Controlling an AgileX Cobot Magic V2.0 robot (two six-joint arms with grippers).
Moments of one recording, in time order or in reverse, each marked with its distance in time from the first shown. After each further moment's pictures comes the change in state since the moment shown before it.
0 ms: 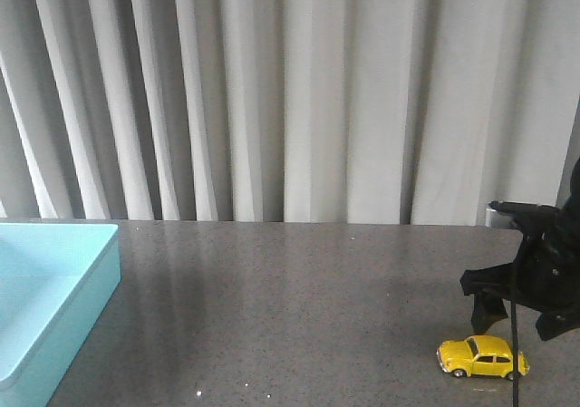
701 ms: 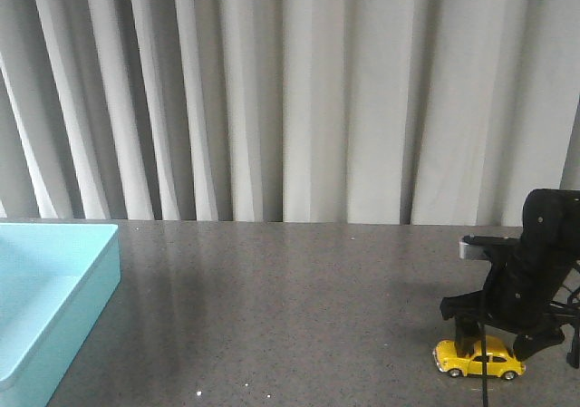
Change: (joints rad) left arm 0.000 0.000 0.000 0.000 0.000 0.000; right arm 0.000 0.217 -0.083 -0.029 -0.047 -0.001
